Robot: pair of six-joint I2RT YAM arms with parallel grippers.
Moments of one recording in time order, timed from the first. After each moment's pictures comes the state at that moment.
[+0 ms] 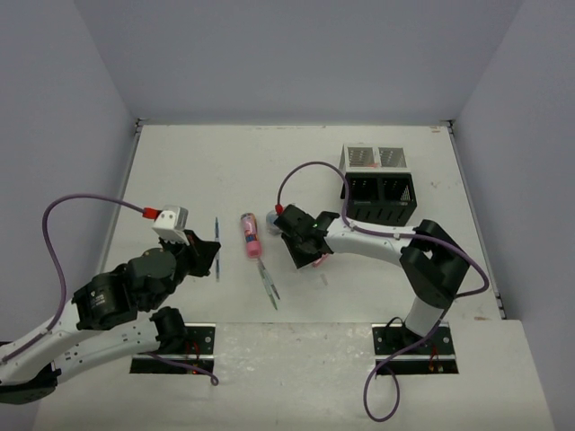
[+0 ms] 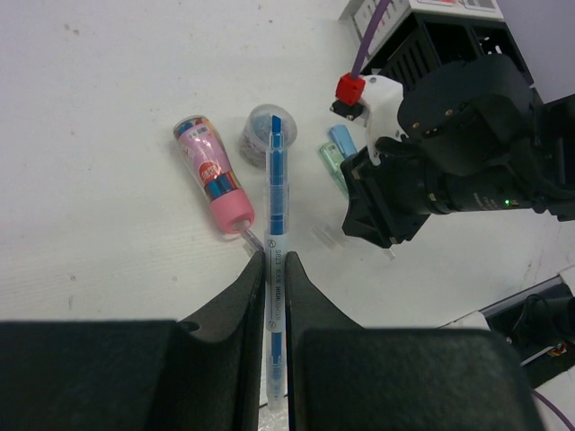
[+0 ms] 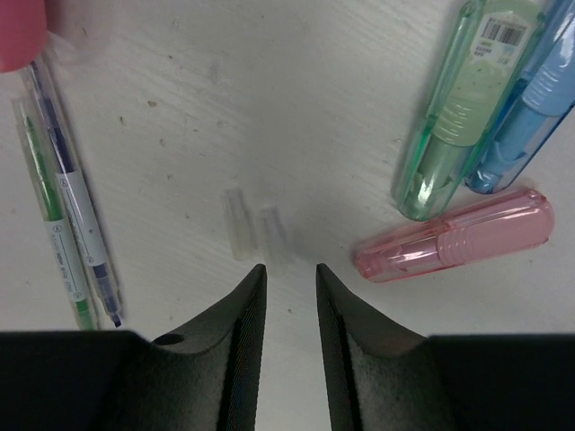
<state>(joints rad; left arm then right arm) -1.09 0.47 0.82 -0.78 -0.61 -0.66 0.95 1.74 1.14 -0.62 0.14 0.48</state>
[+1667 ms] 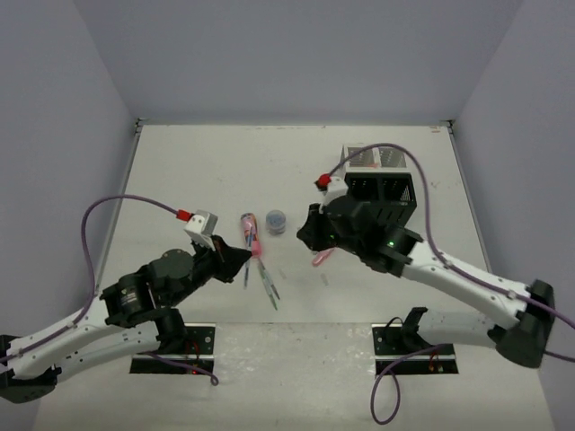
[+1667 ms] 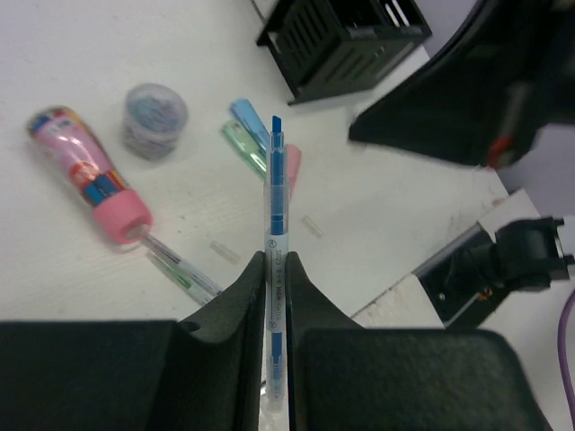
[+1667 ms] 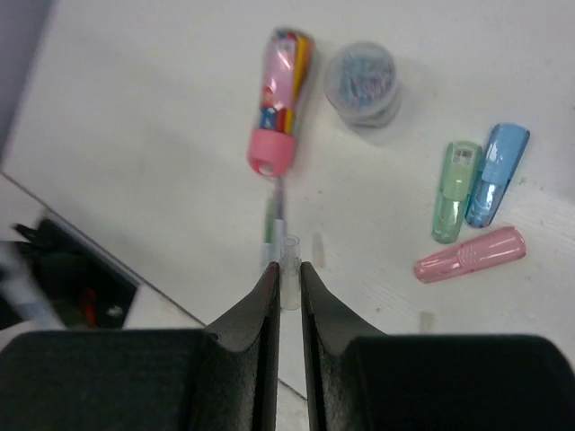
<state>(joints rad) -1.09 0.49 0.67 -0.50 -0.40 -0.64 0.96 1.22 1.02 -0.45 0.16 0.59</state>
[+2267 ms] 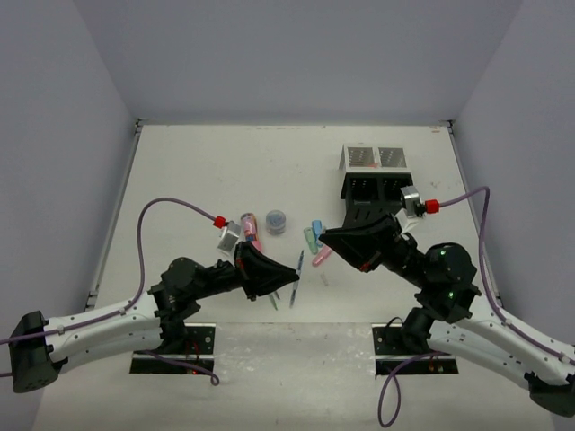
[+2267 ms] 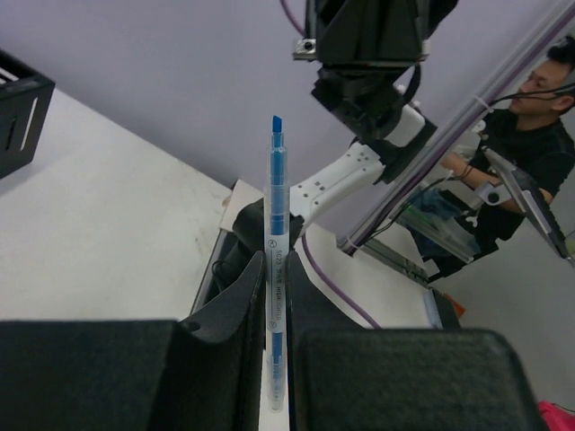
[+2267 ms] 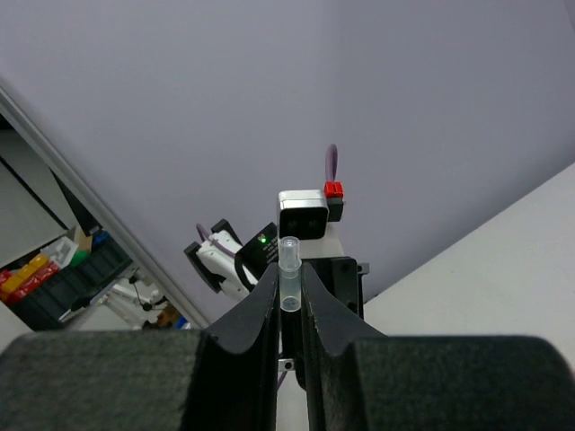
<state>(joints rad) -1.09 0.70 0.34 0.61 0.25 -0.68 0.96 0.57 0.62 0.39 -0.18 0.77</state>
